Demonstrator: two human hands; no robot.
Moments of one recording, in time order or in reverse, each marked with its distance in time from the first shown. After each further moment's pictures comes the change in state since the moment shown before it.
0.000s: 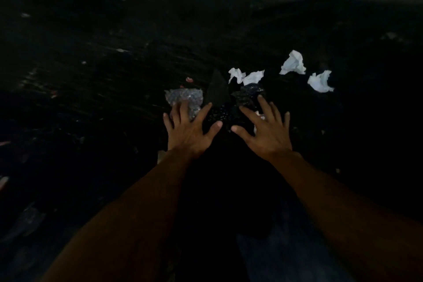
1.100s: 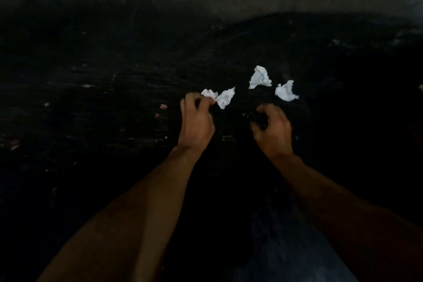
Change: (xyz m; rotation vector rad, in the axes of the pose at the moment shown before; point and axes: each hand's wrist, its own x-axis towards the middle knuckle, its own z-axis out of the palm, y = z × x) left_hand 0.047 0.076 -0.035 -0.324 0.273 0.335; right_hand 0.000 0.017 -0.049 0.372 0.431 0.214
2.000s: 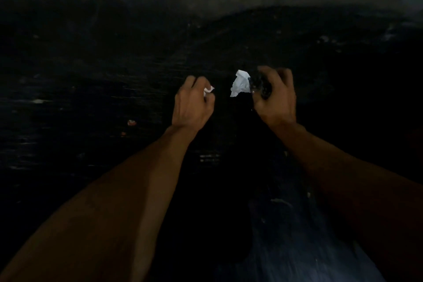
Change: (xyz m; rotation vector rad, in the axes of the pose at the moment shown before) left_hand 0.092 0.019 0.056 0.003 -0.011 0.060; right_hand 0.109 0.039 -0.015 -0.017 0.107 0.000
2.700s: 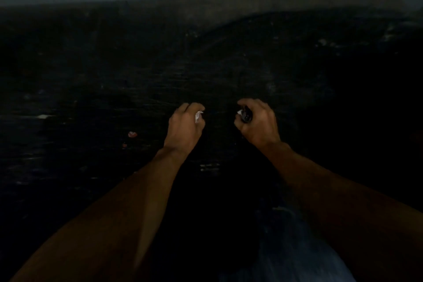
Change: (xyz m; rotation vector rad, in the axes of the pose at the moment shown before) left_hand -0.018 -0.027 0.003 -0.002 -0.208 -0.047; right_hand -0.017 0.014 0.034 -0.010 -0.224 -0.011
